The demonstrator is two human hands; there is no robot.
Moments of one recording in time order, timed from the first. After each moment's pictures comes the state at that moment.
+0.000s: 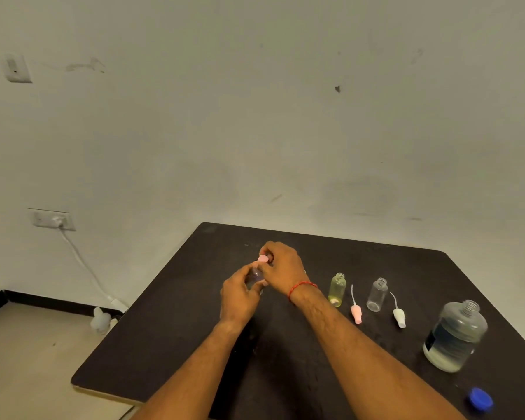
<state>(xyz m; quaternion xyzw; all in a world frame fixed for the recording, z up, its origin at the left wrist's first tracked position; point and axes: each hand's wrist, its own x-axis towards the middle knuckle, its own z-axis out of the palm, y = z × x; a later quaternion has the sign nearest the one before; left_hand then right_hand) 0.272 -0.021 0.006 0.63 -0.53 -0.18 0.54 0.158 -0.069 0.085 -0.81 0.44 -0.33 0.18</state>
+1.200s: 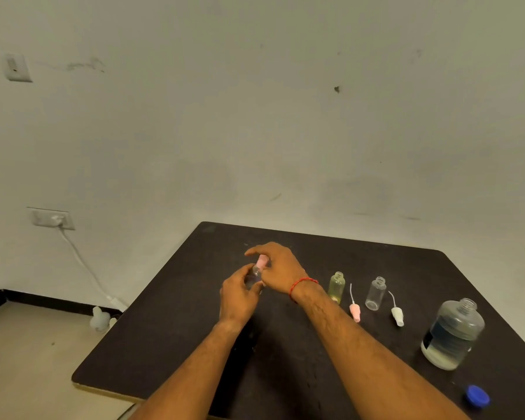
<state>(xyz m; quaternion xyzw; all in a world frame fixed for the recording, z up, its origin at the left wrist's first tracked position) 0.274 -0.021 -0.001 0.64 -0.53 -0.18 0.53 0.158 -0.064 0.091 -0.85 0.41 -0.24 0.22</state>
